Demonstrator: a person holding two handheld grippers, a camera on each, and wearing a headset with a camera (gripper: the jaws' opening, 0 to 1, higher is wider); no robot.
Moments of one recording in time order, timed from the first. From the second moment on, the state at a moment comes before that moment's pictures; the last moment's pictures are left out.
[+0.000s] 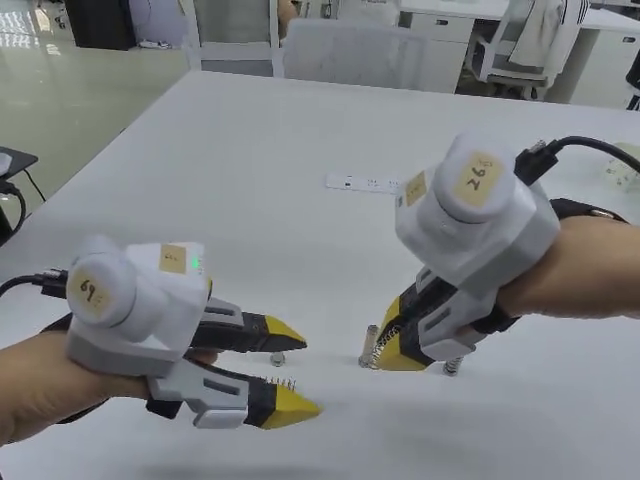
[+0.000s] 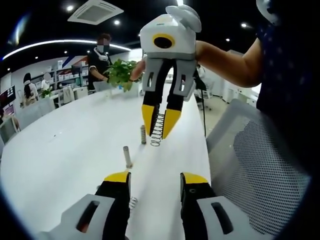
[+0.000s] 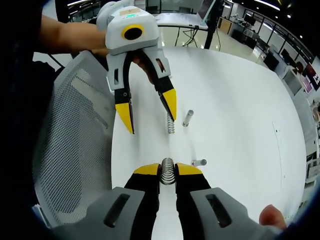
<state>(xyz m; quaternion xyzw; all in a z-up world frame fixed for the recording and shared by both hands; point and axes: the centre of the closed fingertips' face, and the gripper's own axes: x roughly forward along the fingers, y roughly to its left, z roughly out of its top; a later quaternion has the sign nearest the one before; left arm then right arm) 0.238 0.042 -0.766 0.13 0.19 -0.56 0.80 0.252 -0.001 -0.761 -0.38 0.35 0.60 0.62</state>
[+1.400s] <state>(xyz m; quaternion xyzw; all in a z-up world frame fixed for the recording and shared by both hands) 0.231 0.104 -0.773 0.07 0.20 -0.46 0.86 0.269 -0.012 -0.755 -0.40 0.36 0.58 0.61</state>
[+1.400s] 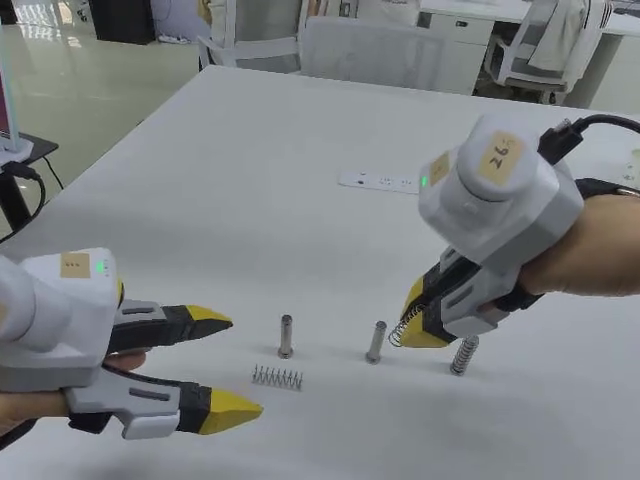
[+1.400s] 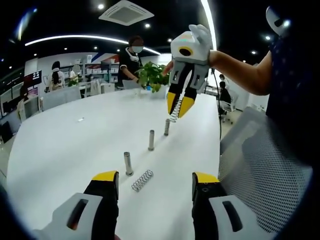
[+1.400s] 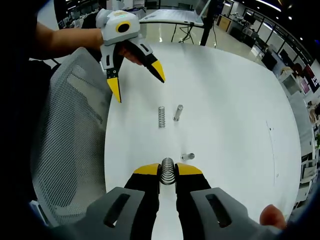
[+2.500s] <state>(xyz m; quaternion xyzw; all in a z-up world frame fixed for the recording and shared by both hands) 0.228 0.101 -0.776 0.06 0.19 -0.46 0.87 0.310 -0.003 -0.775 -0.46 0.38 0.57 0.57</state>
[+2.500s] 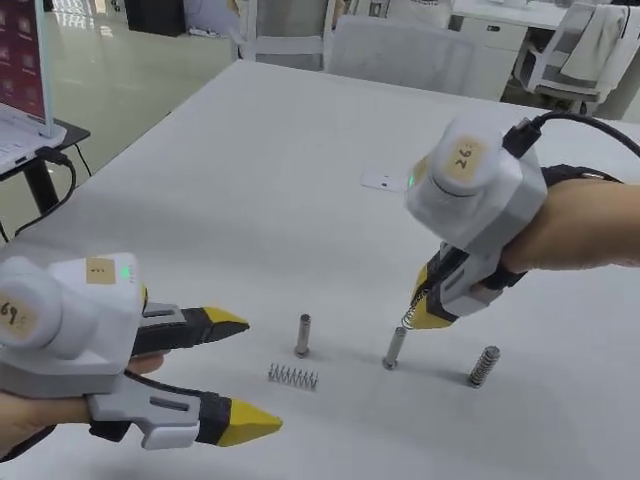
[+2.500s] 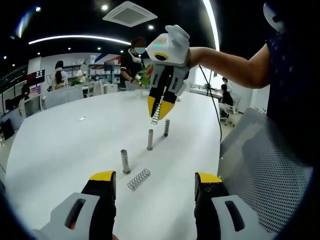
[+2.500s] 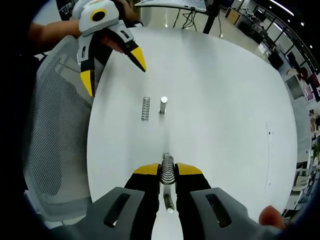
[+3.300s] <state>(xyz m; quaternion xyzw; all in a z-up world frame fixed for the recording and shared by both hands) 0.227 0.103 -0.780 0.06 0.20 -0.45 0.87 0.313 0.000 -0.799 -0.46 0.40 0.57 0.55</state>
